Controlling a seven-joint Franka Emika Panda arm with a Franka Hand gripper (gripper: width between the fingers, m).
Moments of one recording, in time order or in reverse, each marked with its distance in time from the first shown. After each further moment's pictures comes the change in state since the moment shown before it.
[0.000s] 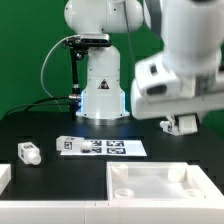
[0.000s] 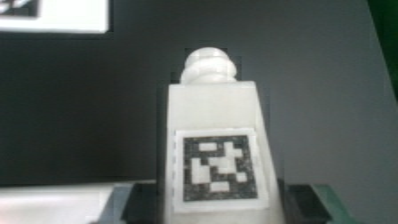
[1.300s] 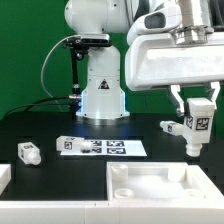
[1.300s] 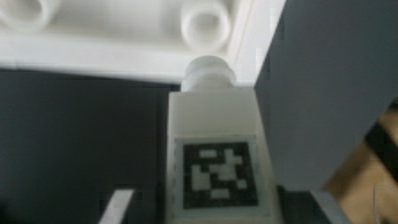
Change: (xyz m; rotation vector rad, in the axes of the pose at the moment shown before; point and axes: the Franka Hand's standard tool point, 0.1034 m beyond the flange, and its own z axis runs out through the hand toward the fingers) arm 0.074 0.001 -0.064 -0.160 1.019 -0.186
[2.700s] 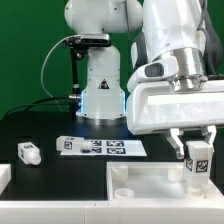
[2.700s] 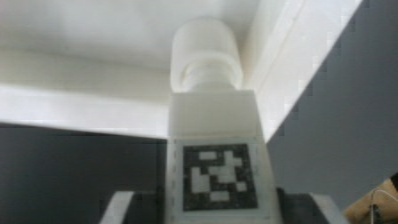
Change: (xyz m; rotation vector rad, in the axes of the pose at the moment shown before) arm -0.043 -0.003 0.053 -0.002 0.019 -0.047
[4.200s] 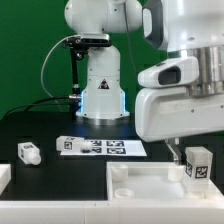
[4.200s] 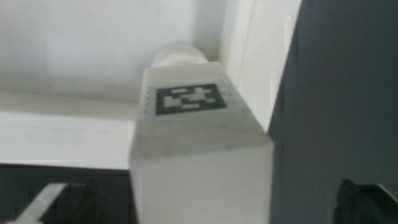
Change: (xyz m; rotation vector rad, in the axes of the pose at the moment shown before) arm 0.025 -0.004 0.014 0.081 -0.487 0.088
